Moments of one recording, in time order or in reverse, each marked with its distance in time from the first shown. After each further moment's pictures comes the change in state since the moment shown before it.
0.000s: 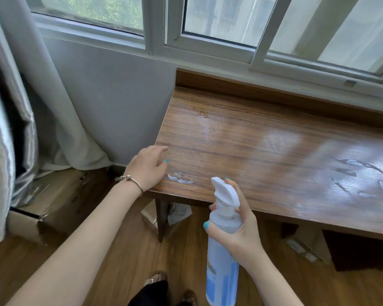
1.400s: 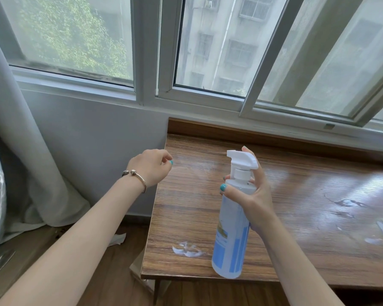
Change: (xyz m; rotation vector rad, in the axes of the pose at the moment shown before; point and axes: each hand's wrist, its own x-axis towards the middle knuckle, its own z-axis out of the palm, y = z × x) left_hand 0.144 0.020 -0.084 0.073 -0.021 0.101; right_hand 0.179 -0.082 -0.012 0.028 0.198 -0.144
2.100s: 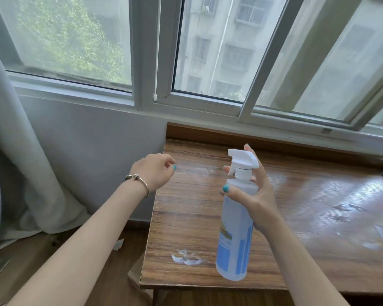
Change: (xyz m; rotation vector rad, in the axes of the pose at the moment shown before) left_hand 0.010 0.003 0.004 -0.034 -0.021 0.021; right_hand 0.011 -0.008 -0.005 -0.013 -0.046 -0.051
